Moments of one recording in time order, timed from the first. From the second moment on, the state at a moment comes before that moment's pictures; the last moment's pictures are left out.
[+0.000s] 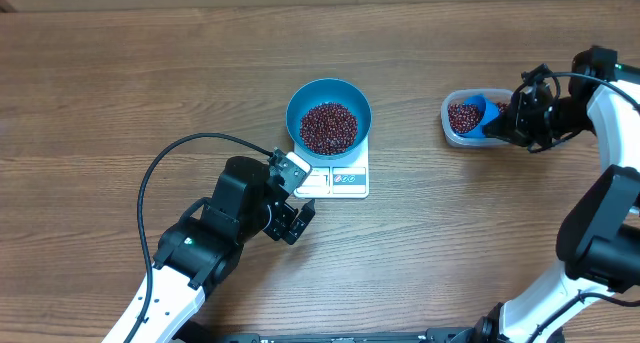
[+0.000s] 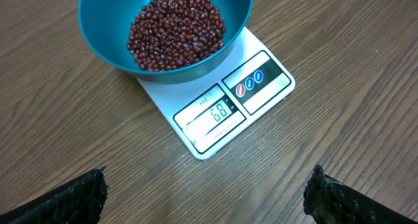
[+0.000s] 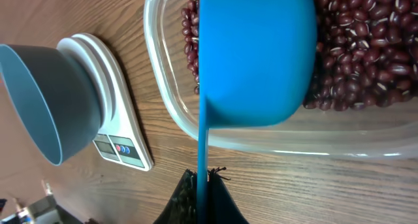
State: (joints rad) left arm -0.50 1.03 0.74 -0.50 0.08 0.16; right arm -0.35 1.96 1.58 -1.20 -0.63 -0.09
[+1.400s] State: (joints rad) left arm -0.50 1.03 0.74 -0.50 0.08 0.16; right arm -0.57 1.96 1.58 -1.40 -1.15 -0.41
